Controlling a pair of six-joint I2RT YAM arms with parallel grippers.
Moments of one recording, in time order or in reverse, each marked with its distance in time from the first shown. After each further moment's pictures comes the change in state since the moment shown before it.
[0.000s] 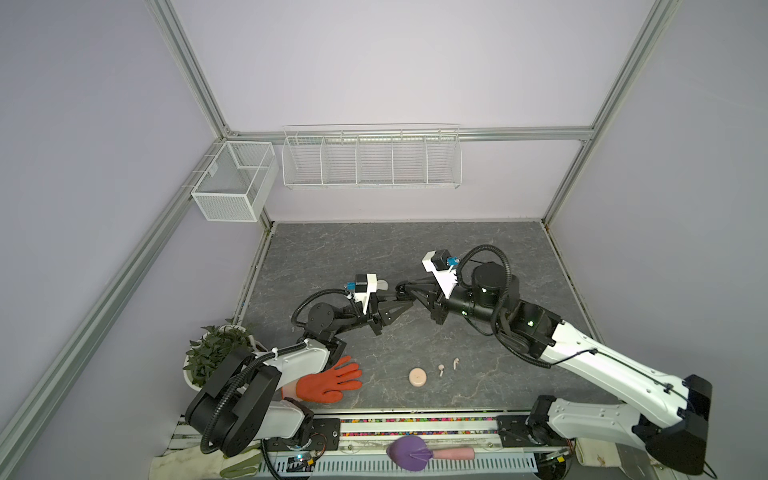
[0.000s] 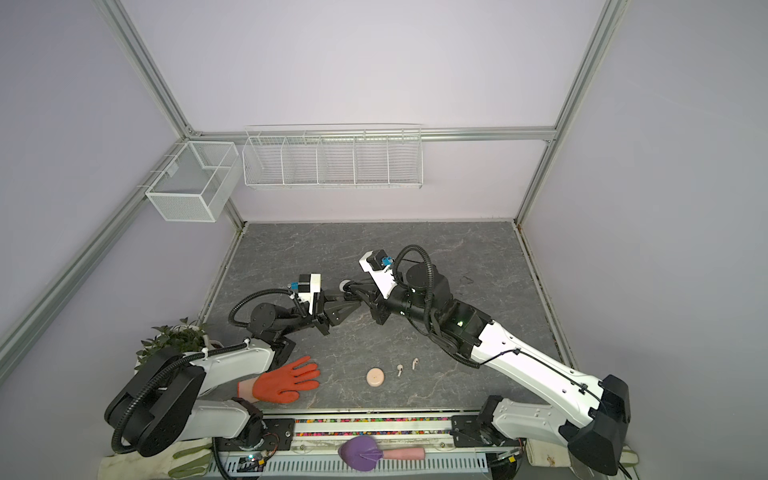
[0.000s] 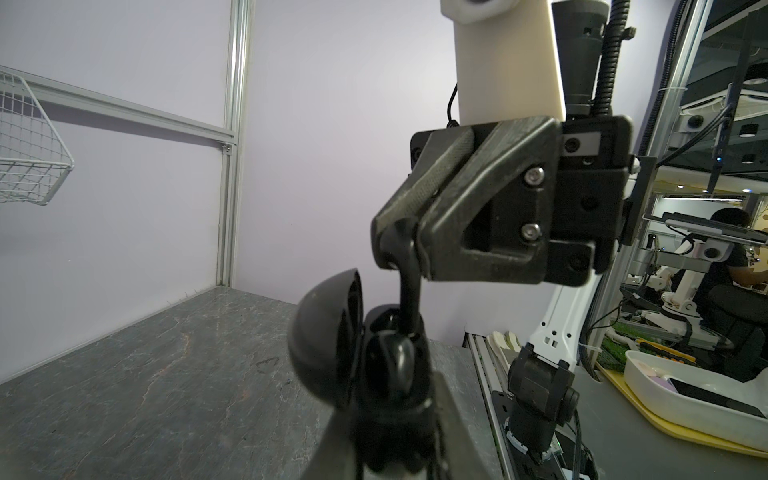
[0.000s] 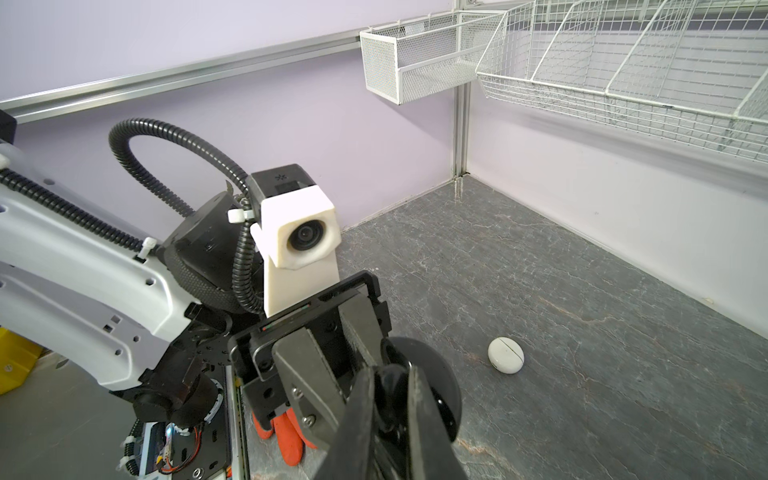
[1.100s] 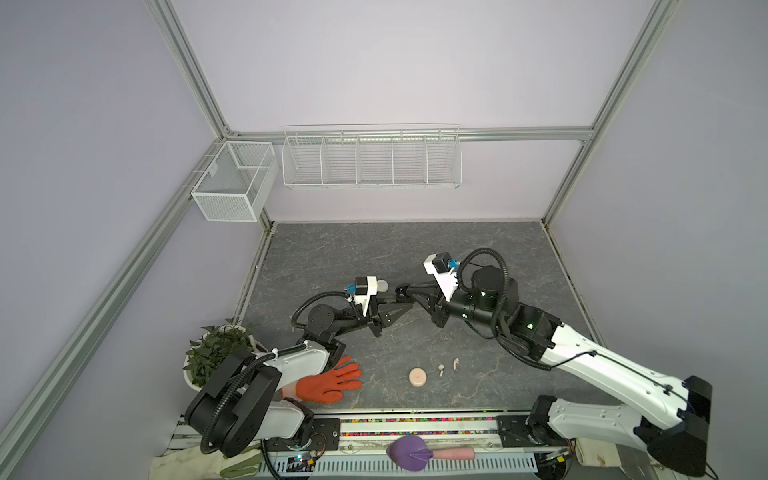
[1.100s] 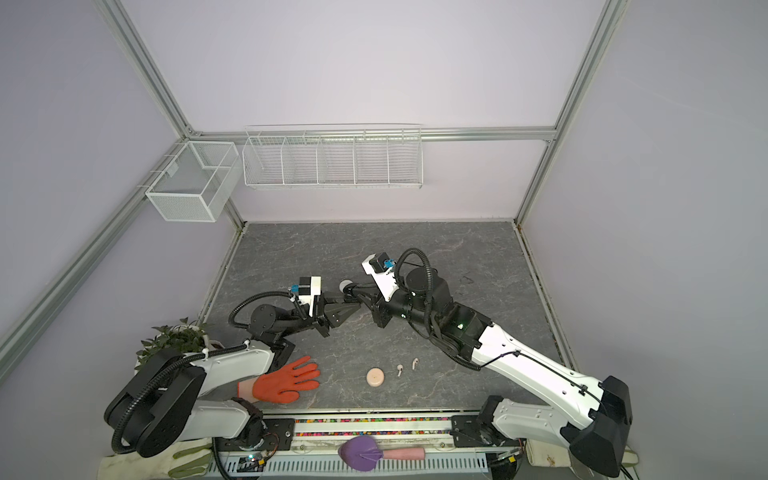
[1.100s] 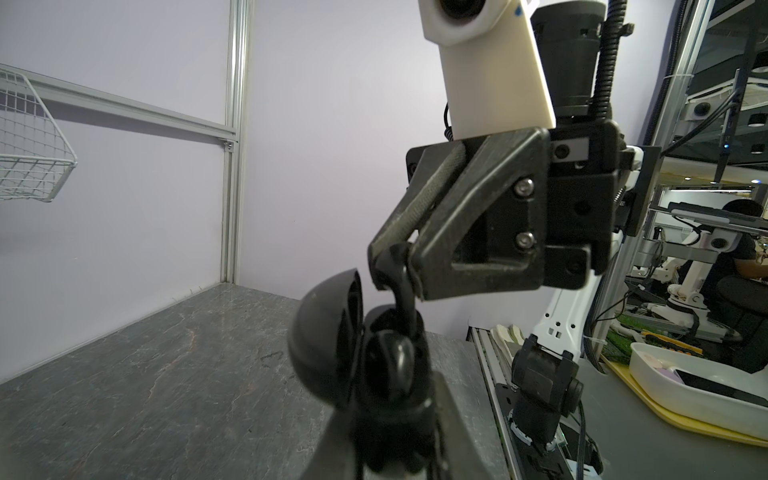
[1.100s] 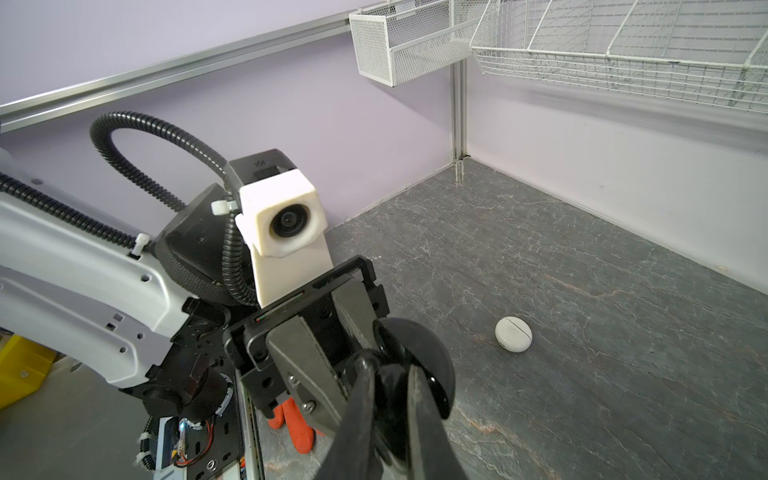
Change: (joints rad) left arm 0.001 -0.003 -0.018 -0.001 -0.001 0.029; right arm -0.001 -0.014 -0.038 -0.005 0.007 0.053
